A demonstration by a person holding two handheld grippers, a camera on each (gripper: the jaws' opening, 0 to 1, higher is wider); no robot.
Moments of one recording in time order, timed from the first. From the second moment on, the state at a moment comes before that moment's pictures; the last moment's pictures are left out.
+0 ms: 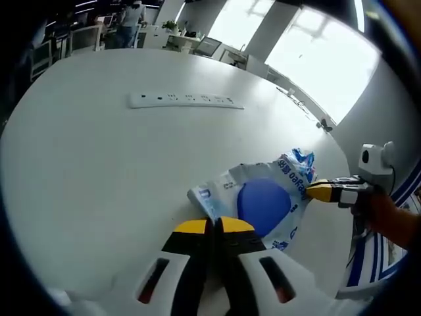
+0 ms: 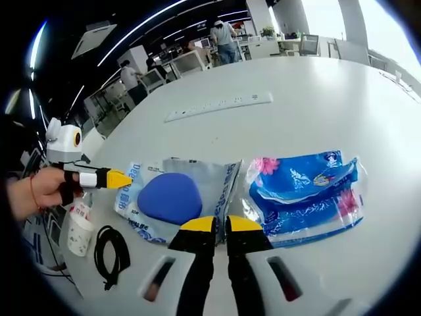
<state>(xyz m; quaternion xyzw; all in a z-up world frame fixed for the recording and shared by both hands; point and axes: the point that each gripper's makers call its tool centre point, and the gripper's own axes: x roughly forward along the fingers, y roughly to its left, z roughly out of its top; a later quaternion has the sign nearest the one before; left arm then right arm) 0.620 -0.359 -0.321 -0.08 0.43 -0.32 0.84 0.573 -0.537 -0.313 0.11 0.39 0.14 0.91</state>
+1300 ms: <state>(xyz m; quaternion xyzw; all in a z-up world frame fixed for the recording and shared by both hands) 0.605 -0.344 -0.295 -0.06 0.41 -0.32 0.85 0.563 -0.542 -0.287 0.08 0.36 0.12 0.92</state>
